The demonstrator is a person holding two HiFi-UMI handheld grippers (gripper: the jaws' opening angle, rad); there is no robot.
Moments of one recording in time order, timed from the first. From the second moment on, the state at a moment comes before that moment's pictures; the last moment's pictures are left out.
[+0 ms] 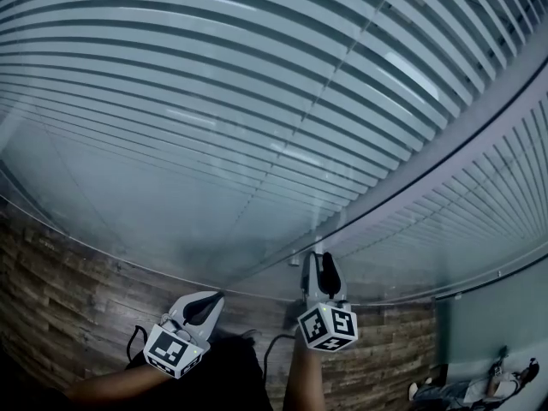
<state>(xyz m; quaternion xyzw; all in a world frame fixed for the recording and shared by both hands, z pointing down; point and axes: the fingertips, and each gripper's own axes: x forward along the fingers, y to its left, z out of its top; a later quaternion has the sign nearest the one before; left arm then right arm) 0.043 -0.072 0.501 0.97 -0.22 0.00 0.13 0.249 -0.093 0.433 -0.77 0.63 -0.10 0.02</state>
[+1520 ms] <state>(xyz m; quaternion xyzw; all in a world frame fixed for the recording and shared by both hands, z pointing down) 0.041 -0.070 0.494 0.97 -0.21 -0.02 0.13 0.233 -0.099 0.440 -0.76 0.58 0.07 -0.29</state>
